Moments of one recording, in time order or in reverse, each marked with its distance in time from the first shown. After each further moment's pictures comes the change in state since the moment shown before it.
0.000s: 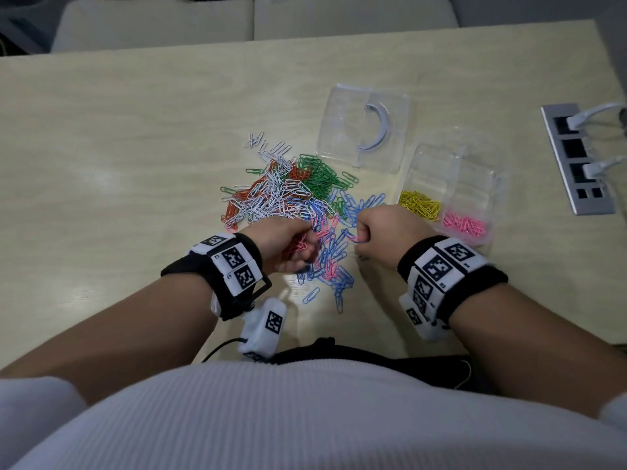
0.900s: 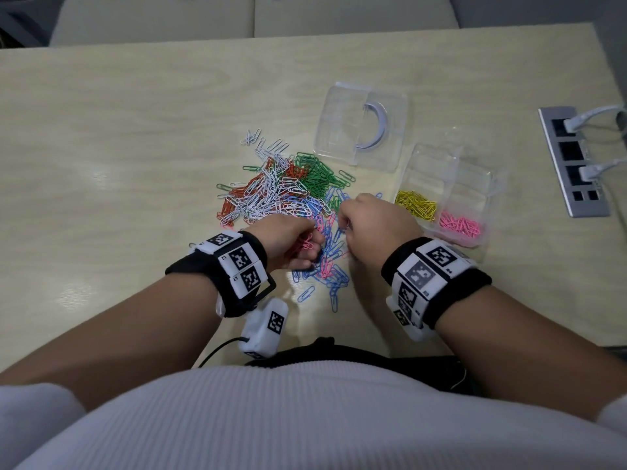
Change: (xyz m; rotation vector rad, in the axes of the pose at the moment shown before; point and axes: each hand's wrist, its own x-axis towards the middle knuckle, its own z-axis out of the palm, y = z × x) left_hand 0.002 0.000 0.013 0.016 0.012 0.035; right_hand -0.005 -0.019 0.000 -0.071 0.165 -0.107
